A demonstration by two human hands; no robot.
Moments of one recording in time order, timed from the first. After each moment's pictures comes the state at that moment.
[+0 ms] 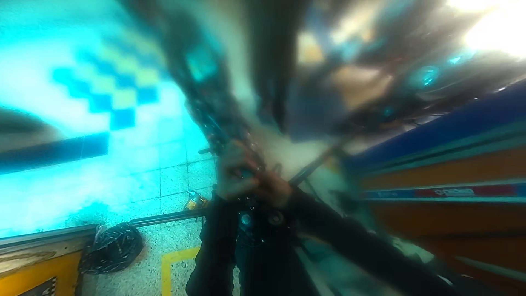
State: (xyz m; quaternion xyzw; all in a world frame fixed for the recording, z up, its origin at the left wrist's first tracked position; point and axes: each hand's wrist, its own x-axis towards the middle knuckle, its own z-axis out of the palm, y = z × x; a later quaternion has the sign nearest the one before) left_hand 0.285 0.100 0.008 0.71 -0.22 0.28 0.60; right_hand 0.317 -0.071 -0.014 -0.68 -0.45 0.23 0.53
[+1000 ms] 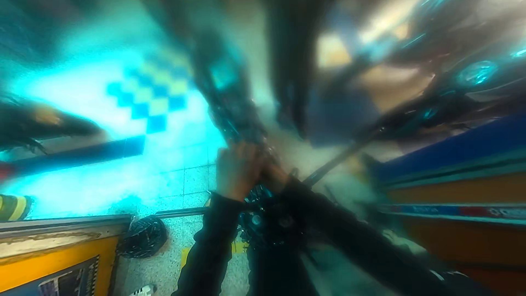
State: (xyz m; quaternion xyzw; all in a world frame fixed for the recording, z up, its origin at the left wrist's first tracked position) left_hand 0.273 0.080 0.066 0.99 0.05 0.10 0.03; right_hand 0.339 -0.054 -0.011 -0.70 -0.43 0.26 0.51
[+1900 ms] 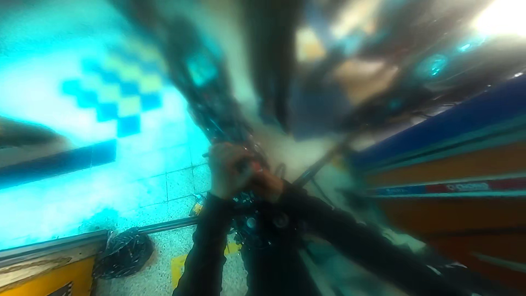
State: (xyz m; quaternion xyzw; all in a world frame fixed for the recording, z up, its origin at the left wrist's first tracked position) left_hand 0.288 0.114 0.010 0.89 -0.08 0.27 0.36; right_hand 0.328 -0.057 -0.023 -0.69 -0.46 0.21 0.52
